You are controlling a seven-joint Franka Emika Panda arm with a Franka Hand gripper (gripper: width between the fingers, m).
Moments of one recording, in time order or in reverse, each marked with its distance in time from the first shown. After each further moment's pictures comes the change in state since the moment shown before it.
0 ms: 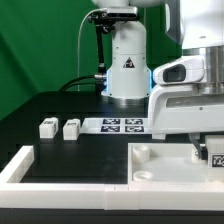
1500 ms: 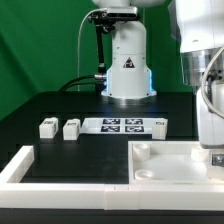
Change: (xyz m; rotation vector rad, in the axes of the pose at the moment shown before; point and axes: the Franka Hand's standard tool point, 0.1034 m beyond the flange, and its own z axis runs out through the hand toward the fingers) arm -0.004 -0.003 0.002 0.037 -0.041 1.835
